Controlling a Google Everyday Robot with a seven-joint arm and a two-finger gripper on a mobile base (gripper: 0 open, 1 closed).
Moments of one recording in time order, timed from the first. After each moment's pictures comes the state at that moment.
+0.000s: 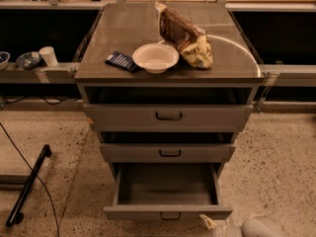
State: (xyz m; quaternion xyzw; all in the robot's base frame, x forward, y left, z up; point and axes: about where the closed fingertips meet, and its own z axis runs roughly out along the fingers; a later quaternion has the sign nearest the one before) arm 0.366 -0.191 0.169 -0.60 0.69 0.24 0.32
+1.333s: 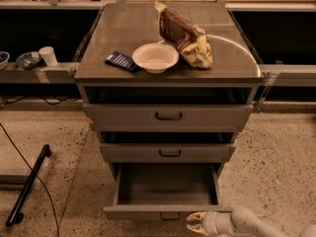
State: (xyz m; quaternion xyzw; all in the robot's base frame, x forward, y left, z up) arm 0.435 -0.163 0.144 -0.60 0.67 0.23 0.36
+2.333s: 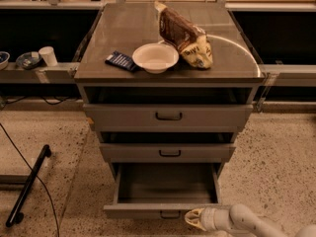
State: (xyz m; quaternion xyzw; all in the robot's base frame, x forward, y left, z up) arm 0.457 -0.157 0.147 -0.58 0.68 0.23 0.38
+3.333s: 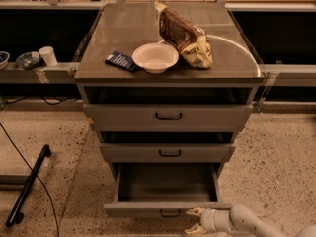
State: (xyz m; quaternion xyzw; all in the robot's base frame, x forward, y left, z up) arm 0.457 -0.157 0.147 -0.58 0.68 0.23 0.38
